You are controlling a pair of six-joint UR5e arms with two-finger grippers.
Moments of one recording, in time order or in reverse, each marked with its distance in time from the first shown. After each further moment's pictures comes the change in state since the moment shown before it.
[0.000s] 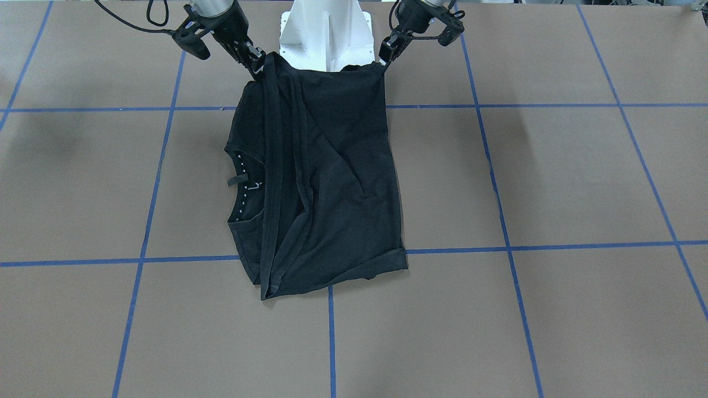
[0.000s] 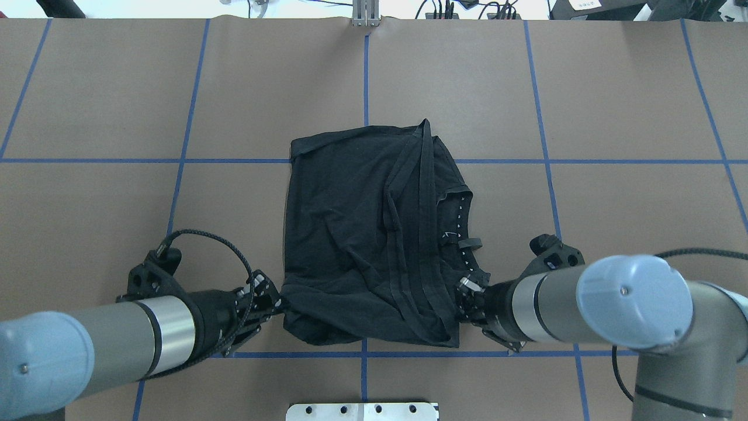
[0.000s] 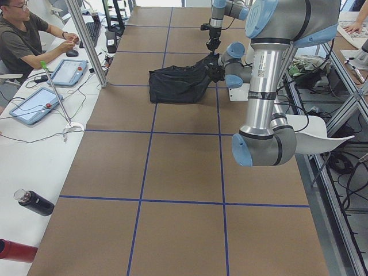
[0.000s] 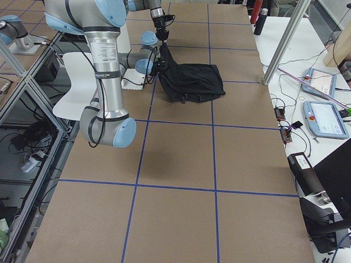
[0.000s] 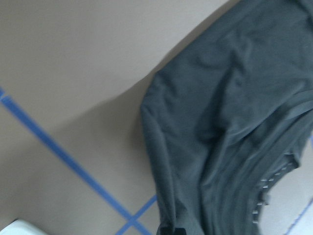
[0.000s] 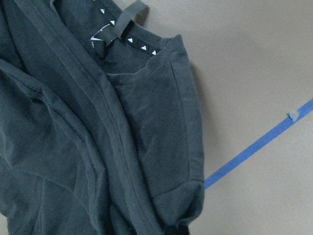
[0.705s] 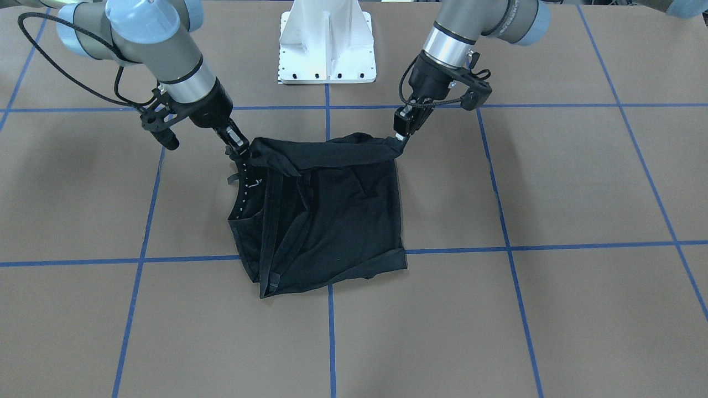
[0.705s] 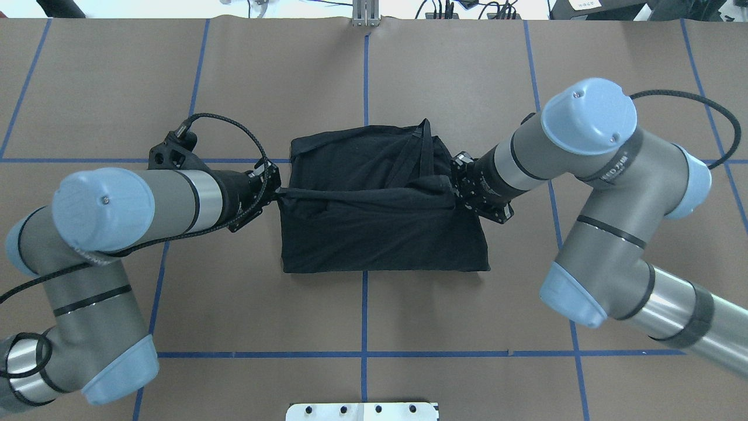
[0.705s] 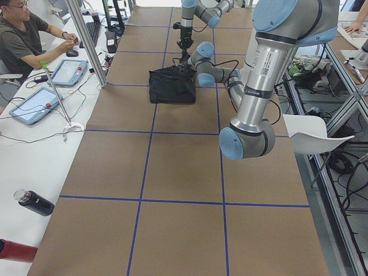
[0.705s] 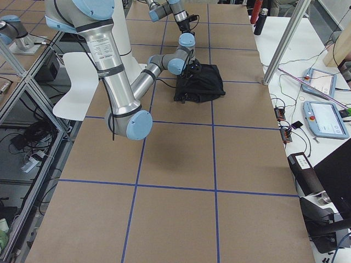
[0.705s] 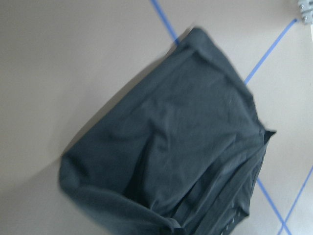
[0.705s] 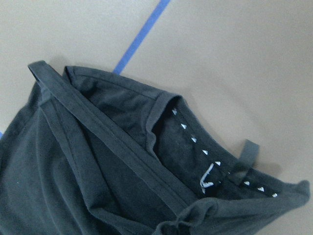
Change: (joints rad) left arm -0.298 -0.189 0.294 -0.009 -0.116 0.197; right arm 0.336 0.249 -0.367 -0.003 0.233 -0.144
